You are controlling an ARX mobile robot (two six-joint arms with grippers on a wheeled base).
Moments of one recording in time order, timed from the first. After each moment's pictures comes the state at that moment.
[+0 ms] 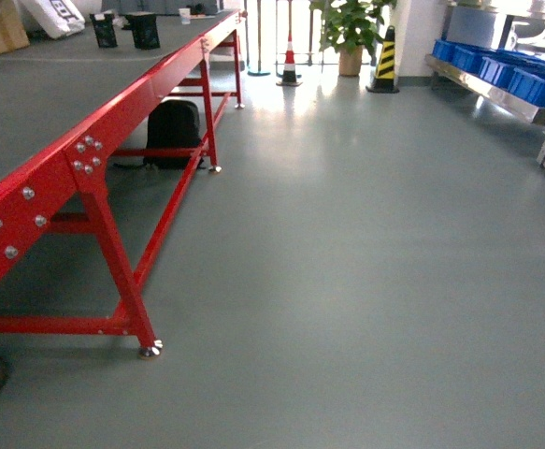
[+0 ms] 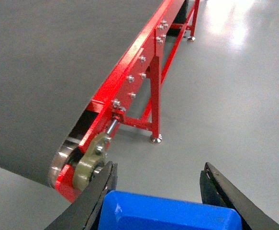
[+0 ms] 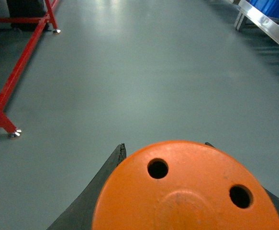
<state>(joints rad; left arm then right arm) -0.03 0.90 0.32 0.25 -0.35 -0.05 0.31 0.18 0.11 -0.24 0.39 0.06</state>
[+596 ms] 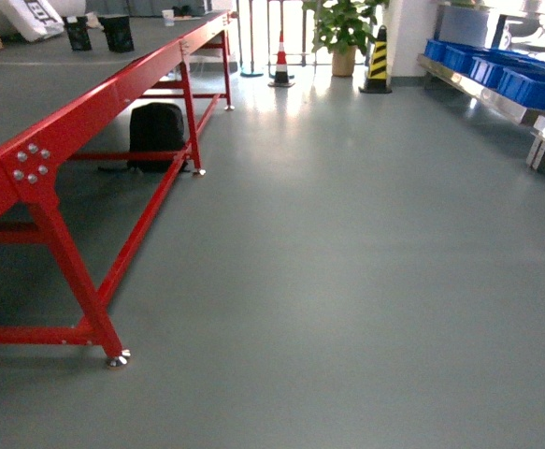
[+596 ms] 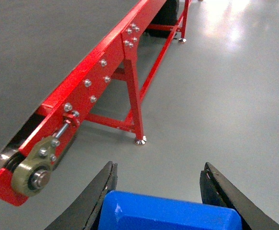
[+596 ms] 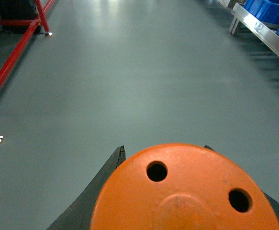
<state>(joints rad) -0.03 0.90 0.32 0.25 -0.35 -0.05 0.31 0.18 0.11 -0.24 0.39 0.06</state>
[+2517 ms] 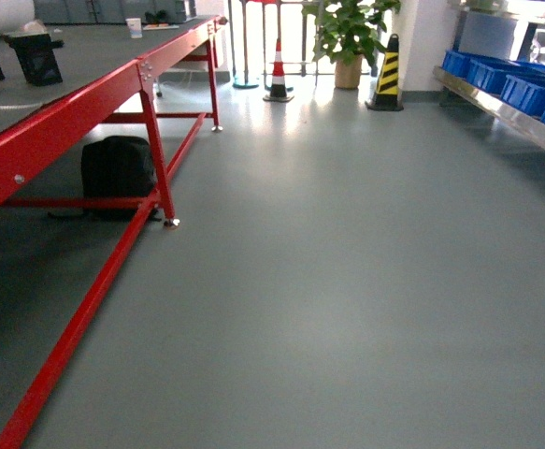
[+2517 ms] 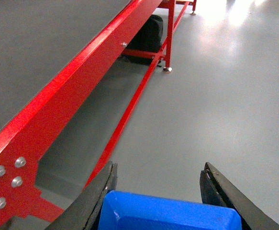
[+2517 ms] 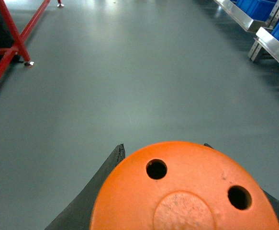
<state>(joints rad) -0.03 0.90 0.32 0.25 -0.35 -0.05 0.31 0.18 0.11 -0.24 0.39 0.06</state>
